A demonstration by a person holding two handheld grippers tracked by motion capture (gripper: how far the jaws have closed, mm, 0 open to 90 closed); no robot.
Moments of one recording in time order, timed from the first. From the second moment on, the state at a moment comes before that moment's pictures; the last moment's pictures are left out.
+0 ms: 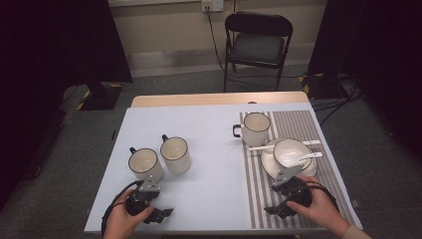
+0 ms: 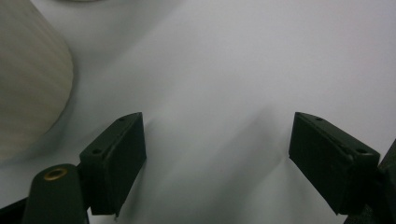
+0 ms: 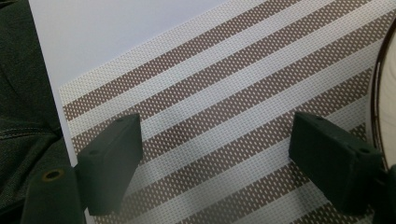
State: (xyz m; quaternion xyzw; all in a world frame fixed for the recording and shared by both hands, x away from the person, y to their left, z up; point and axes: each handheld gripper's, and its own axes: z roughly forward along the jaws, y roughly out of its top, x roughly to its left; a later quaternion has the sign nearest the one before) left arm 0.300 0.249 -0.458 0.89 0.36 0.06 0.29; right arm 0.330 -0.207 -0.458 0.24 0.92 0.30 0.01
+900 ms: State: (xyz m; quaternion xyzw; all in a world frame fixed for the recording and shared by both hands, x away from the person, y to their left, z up) left arm 0.290 0.270 -0.465 0.89 0.31 0.08 0.32; right arm 0.320 -0.221 -0.470 0.21 0.91 0.36 0.04
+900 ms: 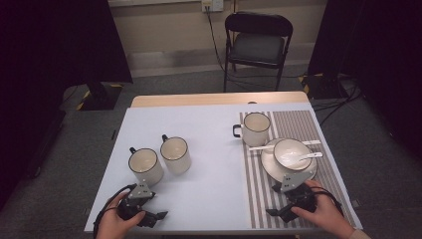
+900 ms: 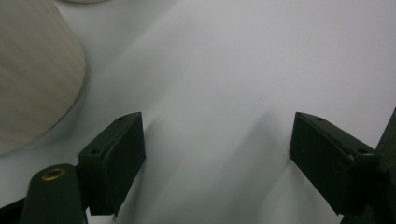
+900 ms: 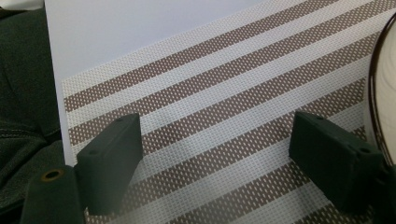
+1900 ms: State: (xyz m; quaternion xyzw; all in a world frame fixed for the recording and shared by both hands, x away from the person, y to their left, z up) left arm 0.281 0.286 -0.482 0.88 0.26 0.11 0.39; right arm 0.313 -0.226 -0.478 0.18 0.90 0.39 0.07
